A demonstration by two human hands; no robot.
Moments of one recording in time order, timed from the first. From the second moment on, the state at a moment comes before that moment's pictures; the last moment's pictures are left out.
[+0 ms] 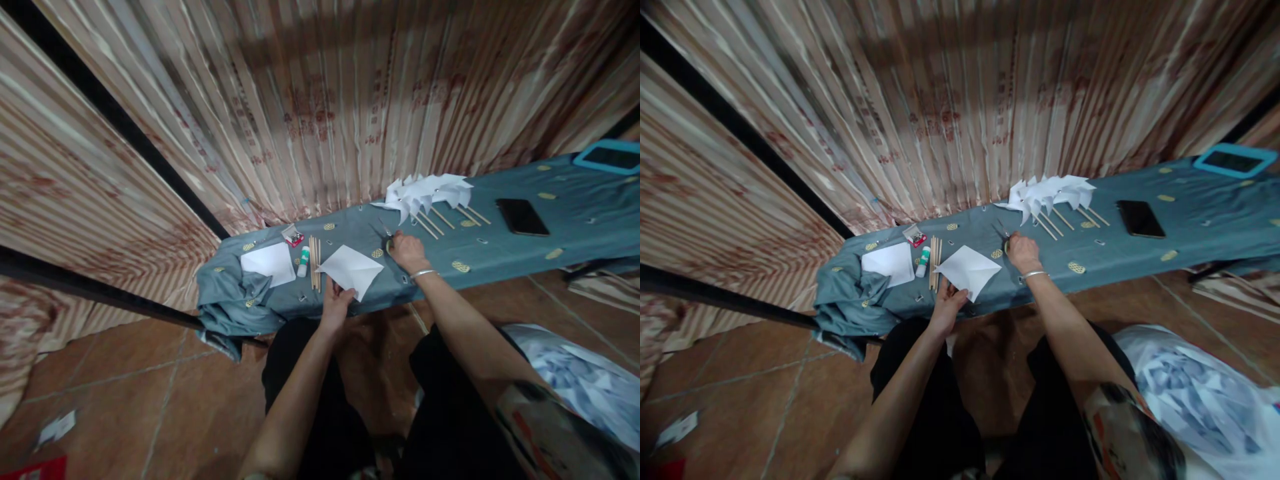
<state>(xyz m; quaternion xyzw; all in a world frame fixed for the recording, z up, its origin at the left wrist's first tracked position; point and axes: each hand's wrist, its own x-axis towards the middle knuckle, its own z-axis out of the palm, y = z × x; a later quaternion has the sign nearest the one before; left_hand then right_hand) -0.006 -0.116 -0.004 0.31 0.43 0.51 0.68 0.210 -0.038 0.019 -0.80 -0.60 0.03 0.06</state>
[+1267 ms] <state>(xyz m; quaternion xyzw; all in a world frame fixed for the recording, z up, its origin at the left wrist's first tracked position) -0.005 -0.129 -0.016 0.40 0.52 0.45 0.60 0.194 -0.032 0.014 -0.75 -0.66 0.02 0.09</state>
